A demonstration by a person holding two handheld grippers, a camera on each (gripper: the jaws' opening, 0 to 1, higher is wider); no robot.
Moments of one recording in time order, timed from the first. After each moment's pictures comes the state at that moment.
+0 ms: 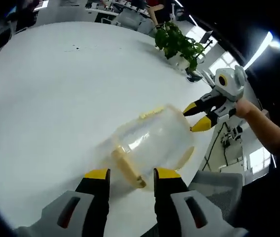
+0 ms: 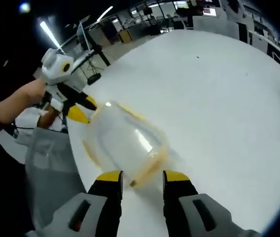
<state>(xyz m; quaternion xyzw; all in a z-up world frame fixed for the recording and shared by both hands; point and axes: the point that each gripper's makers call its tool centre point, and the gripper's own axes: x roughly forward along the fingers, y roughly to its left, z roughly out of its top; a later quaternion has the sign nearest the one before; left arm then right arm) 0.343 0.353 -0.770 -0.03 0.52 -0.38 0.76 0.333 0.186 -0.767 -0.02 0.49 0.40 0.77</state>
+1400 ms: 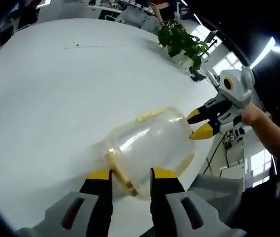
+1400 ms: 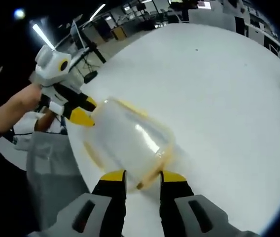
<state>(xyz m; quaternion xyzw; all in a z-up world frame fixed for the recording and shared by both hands) 0.344 0.338 -0.775 -0.03 0.54 -0.36 0.76 0.326 0.196 -0.772 0.01 0.52 0.37 0.77</state>
